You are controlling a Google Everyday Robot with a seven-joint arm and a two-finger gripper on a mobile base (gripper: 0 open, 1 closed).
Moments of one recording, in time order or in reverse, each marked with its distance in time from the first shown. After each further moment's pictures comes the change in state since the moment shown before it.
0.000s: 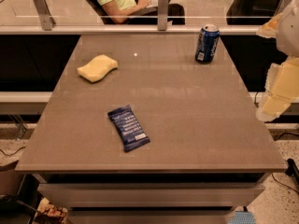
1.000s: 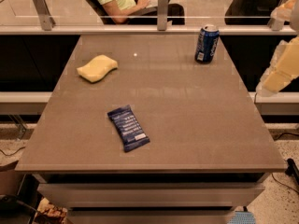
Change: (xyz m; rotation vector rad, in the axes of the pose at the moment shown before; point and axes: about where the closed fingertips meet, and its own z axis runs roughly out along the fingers) arm 0.007 -0.041 -0.011 0.071 -0.093 0.122
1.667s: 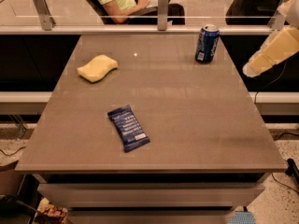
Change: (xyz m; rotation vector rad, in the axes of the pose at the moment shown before) arm 0.002 -0.056 0.027 0.097 -0.143 0.186
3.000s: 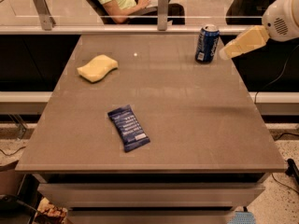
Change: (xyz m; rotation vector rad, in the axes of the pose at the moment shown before) arm -0.013 -0.061 0.067 0.132 -0.159 0.223
